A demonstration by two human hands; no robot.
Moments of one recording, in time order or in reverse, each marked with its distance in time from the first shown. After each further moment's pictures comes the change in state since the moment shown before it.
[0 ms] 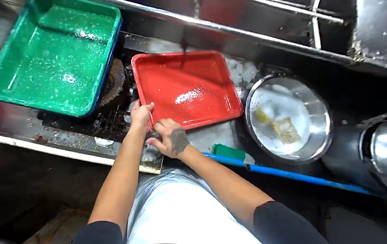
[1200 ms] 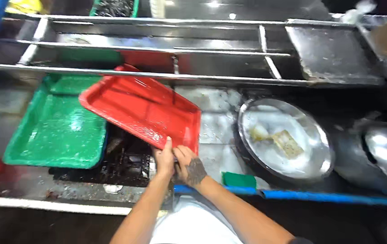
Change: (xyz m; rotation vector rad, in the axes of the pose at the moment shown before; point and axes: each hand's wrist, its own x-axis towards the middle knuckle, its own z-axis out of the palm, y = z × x) left_hand -0.030 -0.017 0.045 -0.132 -0.121 0.087; right_hand 0.004 0.004 -0.030 -0.071 0.194 0.138
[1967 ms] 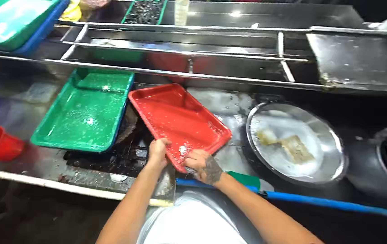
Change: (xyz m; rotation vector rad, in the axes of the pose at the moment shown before) left_hand -0.010 0.043 -0.018 0.108 0.122 -0.220; right_hand -0.034 0.052 -0.036 -0.065 -0.054 -0.153
